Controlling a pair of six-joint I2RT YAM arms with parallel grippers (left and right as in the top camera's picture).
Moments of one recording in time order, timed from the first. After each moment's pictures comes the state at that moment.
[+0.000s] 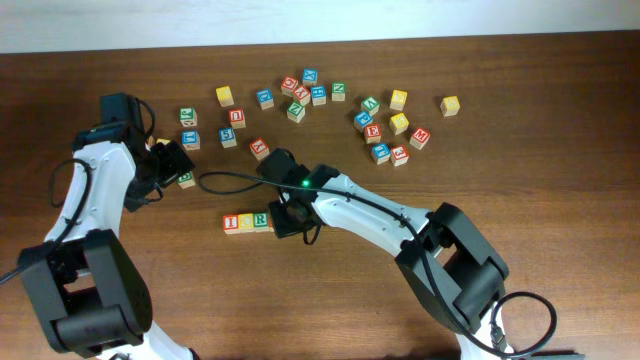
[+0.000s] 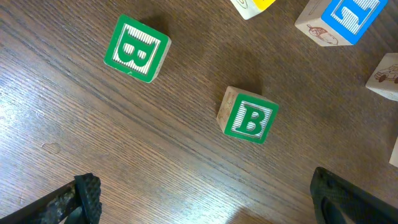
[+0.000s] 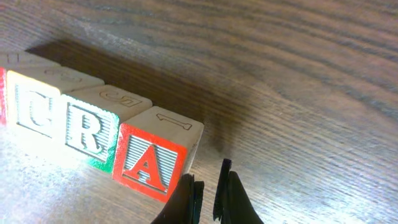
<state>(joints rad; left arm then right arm) 0.19 1.84 1.38 -0.91 -0.01 -0.45 0.79 2.09 1.48 -0.68 -0.15 0.50</state>
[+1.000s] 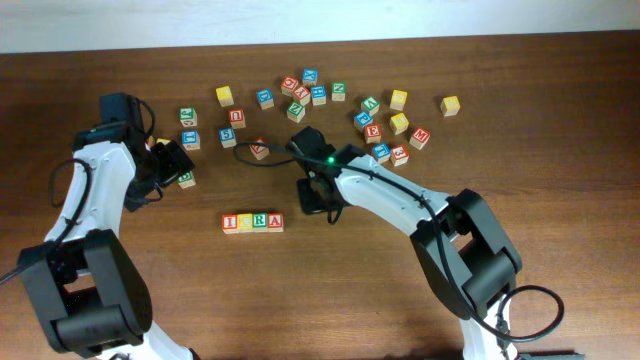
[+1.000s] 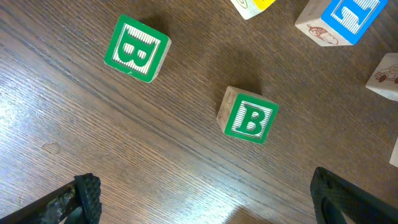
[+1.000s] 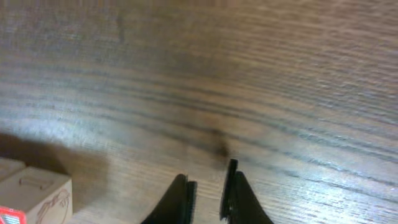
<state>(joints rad) 0.19 1.84 1.38 -0.91 -0.01 -0.45 0.66 2.09 1.48 -0.72 -0.02 0.50</state>
